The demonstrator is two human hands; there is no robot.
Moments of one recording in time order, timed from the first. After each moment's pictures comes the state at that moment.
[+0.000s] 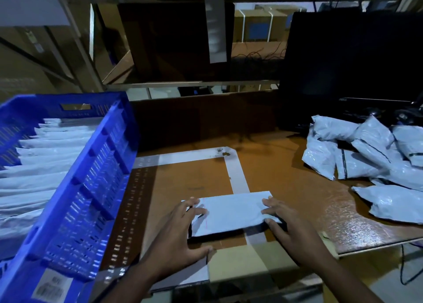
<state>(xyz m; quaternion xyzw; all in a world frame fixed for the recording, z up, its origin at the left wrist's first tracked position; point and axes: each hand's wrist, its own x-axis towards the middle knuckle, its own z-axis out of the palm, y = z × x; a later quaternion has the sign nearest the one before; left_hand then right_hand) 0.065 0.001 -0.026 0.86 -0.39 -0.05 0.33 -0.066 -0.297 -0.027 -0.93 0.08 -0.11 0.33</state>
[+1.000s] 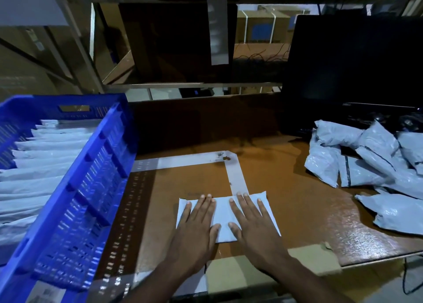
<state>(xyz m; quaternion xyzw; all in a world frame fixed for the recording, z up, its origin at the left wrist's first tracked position) 0.074 -0.057 -0.055 0.92 -0.37 -0.04 0.13 -0.002 -0.244 -0.066 -1.00 0.07 -0.01 0.07</state>
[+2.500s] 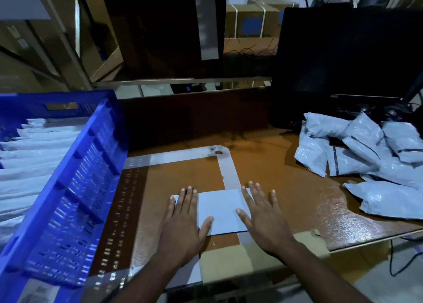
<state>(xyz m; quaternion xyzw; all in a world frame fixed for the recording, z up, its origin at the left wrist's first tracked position) 0.073 -0.050 -0.053 0.95 -0.30 -0.03 0.08 -0.017 -0.273 -0.045 -0.99 0.13 0.02 0.08</state>
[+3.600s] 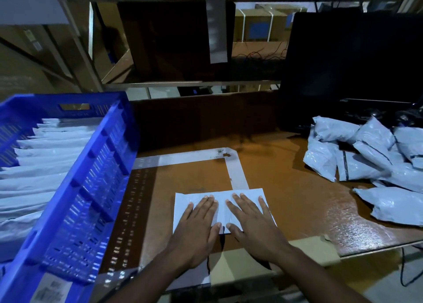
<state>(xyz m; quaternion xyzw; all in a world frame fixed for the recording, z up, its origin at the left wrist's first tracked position) 0.068 -0.046 -0.042 0.91 -0.39 -0.09 0.13 -0.008 -0.236 -0.037 -0.99 0.03 0.03 0.11</state>
